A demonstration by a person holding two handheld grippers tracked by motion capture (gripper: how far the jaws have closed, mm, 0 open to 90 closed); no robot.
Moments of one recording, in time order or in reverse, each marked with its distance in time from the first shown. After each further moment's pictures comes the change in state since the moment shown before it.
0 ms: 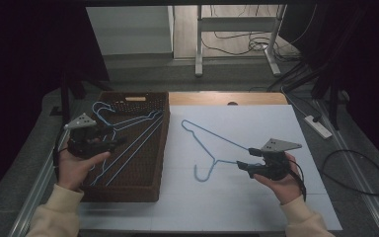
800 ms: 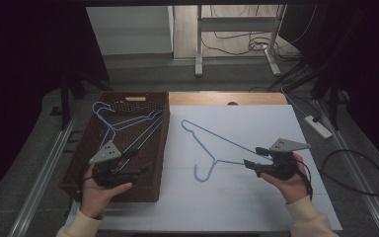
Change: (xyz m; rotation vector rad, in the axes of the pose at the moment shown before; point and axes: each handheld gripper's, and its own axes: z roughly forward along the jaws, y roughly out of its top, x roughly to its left) left arm -0.060 -0.047 0.024 -0.023 -0.108 0.084; right arm -0.015 -0.009 -0.010 -0.013 -0.016 0.013
